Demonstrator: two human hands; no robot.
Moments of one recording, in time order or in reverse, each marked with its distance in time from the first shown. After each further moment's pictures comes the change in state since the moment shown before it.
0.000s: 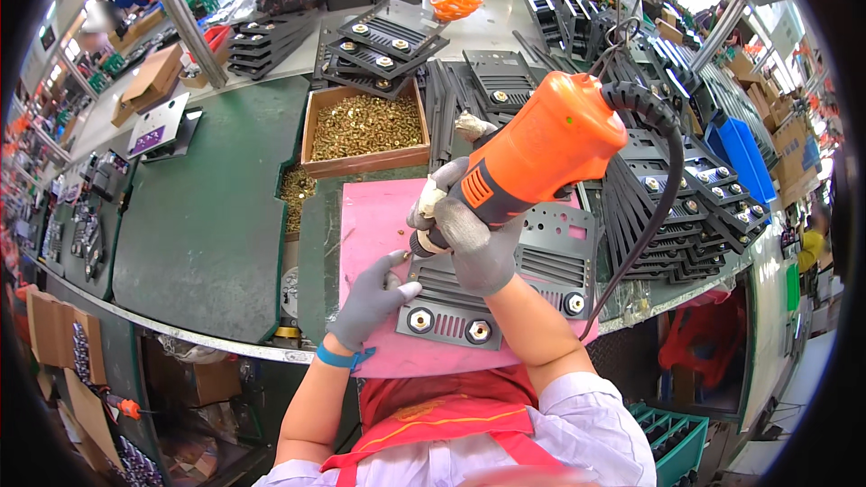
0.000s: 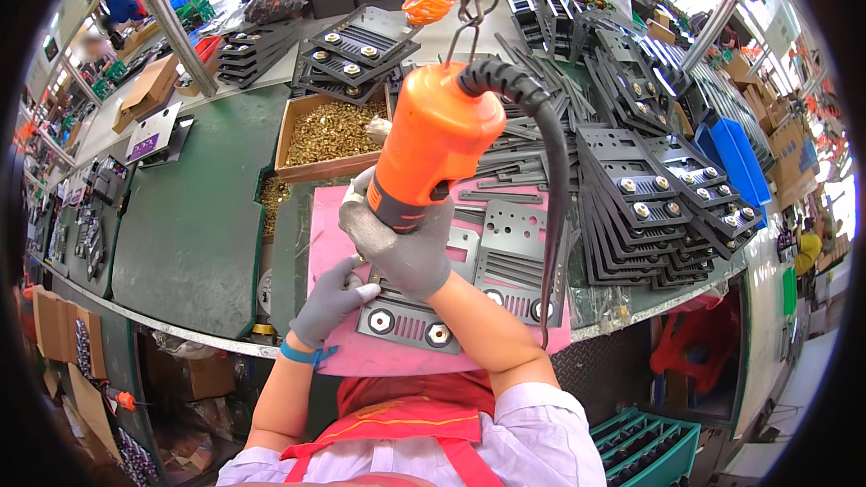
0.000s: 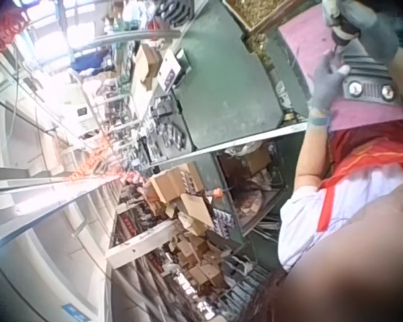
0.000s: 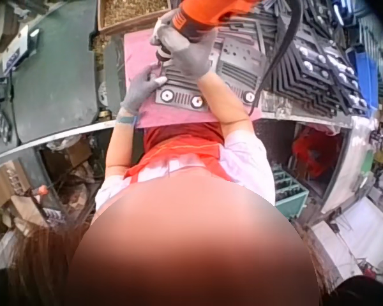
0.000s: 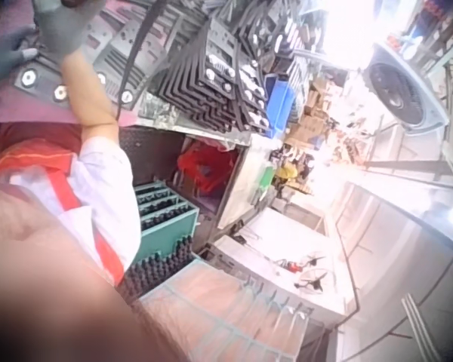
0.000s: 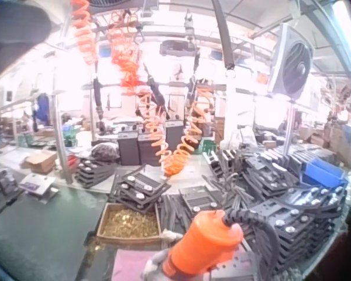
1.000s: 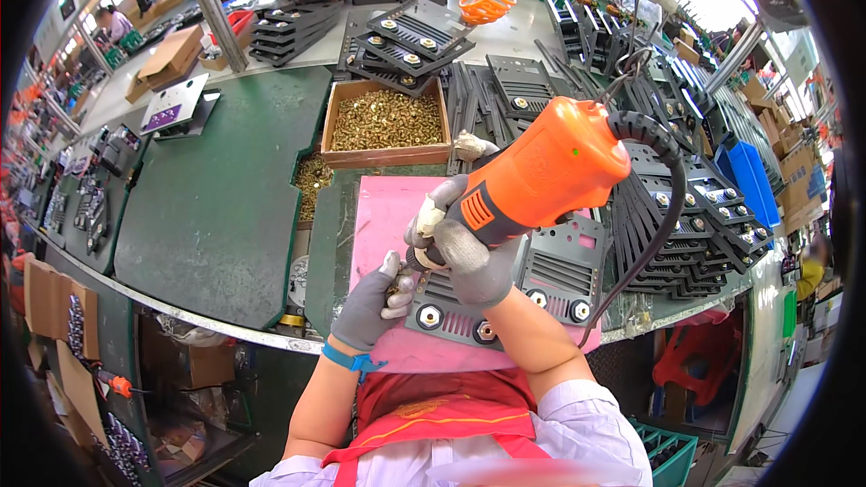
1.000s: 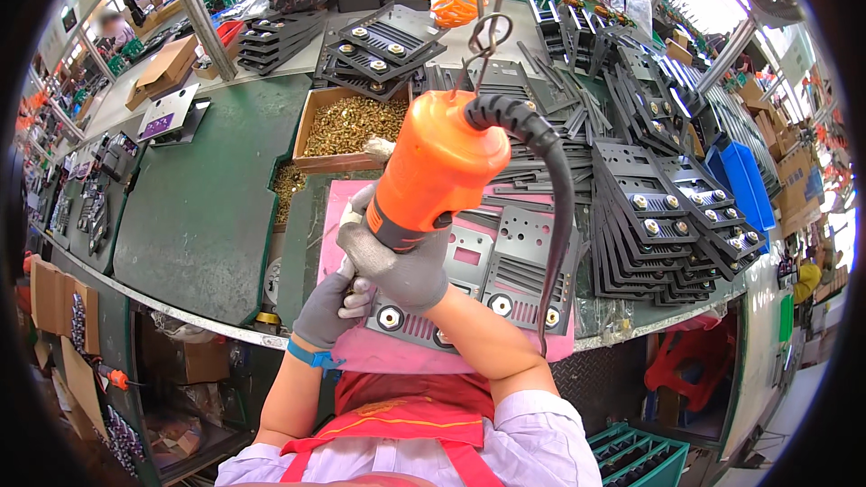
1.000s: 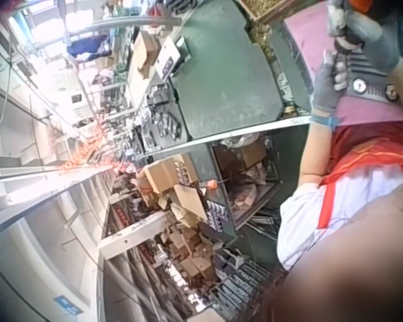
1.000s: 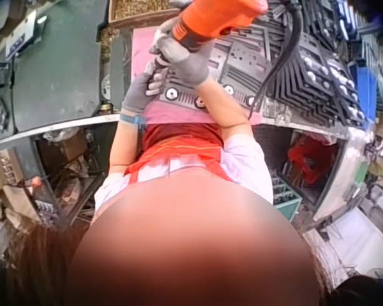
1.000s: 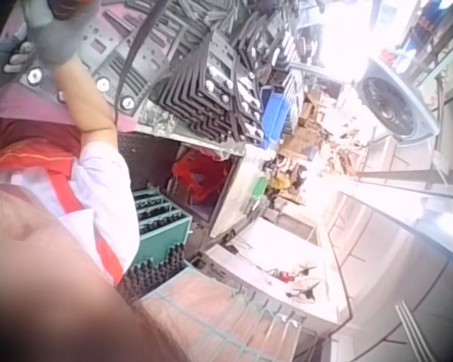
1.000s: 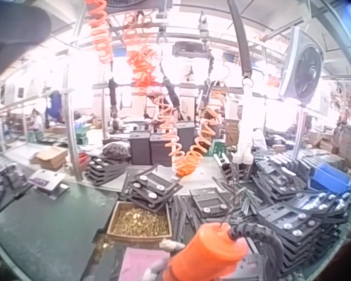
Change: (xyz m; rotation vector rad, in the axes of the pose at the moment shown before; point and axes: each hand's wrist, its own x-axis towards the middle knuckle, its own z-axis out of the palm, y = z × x) left_hand -0.007 -0.019 -0.004 -1.066 -0.194 -0.174; right_hand -0.018 0.015 0.011 0.070 -0.064 0.085
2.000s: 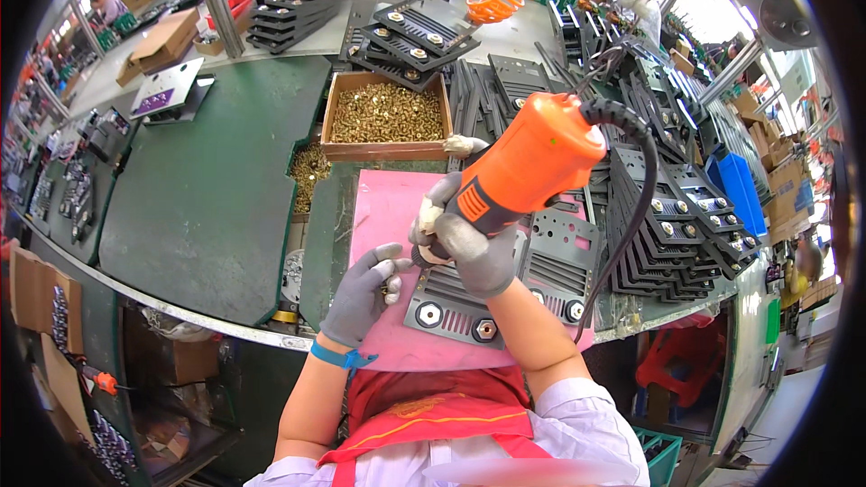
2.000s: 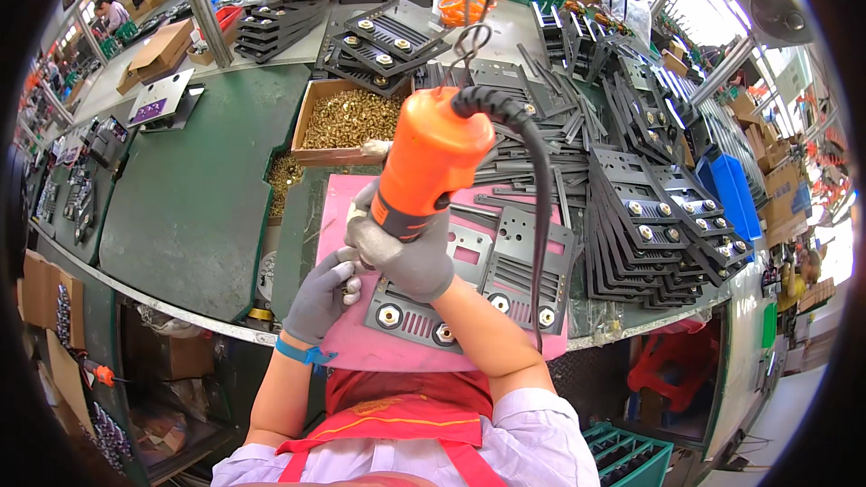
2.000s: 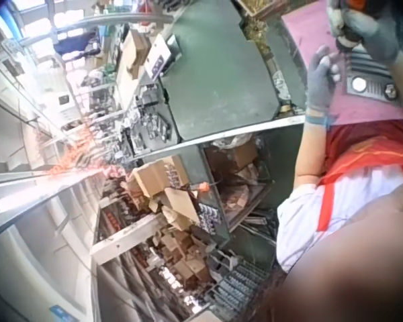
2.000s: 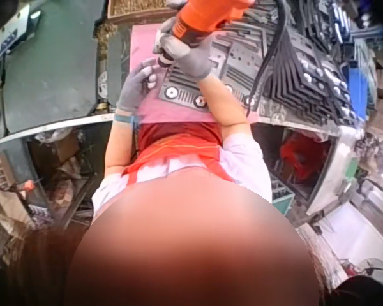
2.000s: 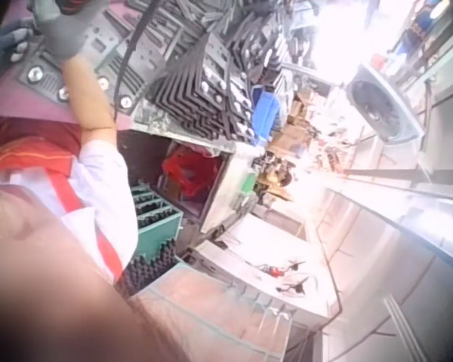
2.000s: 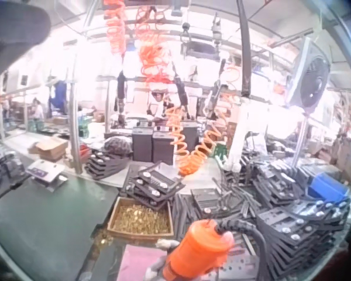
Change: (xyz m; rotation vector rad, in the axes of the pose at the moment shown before) left_hand -0.005 0.007 -0.008 0.300 0.140 0.217; right_hand 0.010 0.001 0.004 -0.019 -0.066 0.142
